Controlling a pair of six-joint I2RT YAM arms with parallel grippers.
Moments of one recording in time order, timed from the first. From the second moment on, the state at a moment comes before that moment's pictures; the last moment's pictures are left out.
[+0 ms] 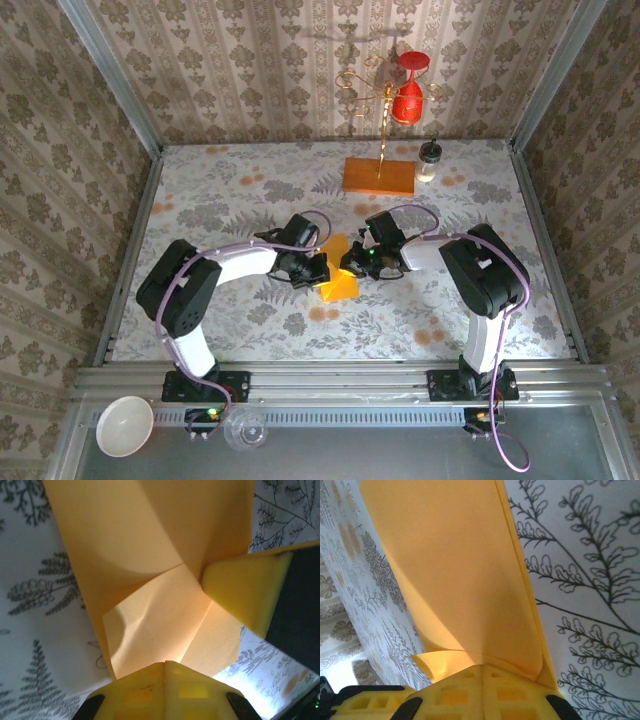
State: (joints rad) left arm -0.71 1.76 0.96 -0.33 0.42 -0.79; right arm 0.48 1.88 0.90 0.02 -0.55 0.94
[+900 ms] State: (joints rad) left arm -0.69 1.80 0.97 -0.33 0.43 -0.79; right arm 0.57 1.87 0.94 -0.09 -0.47 0.87
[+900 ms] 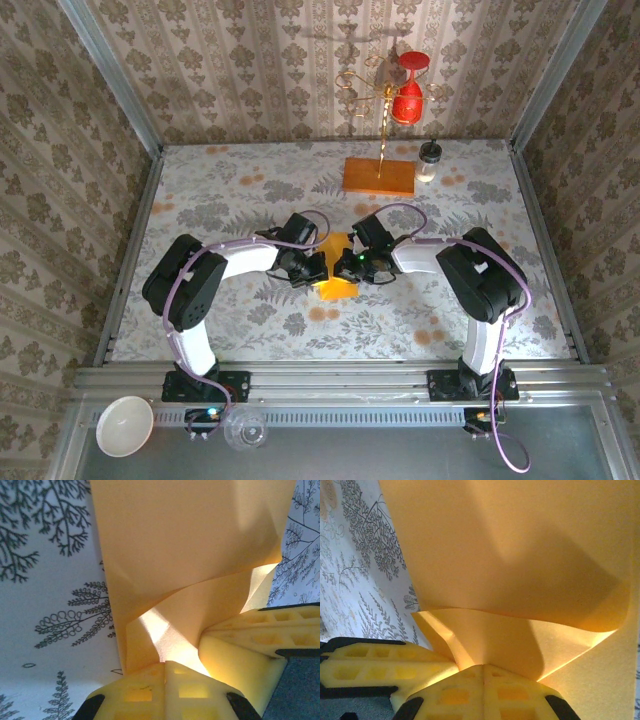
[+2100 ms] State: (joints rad) left arm -0.72 1.68 0.76 -0.13 0.42 -0.96; right arm 0.50 1.88 0.91 0.00 -0.55 0.94
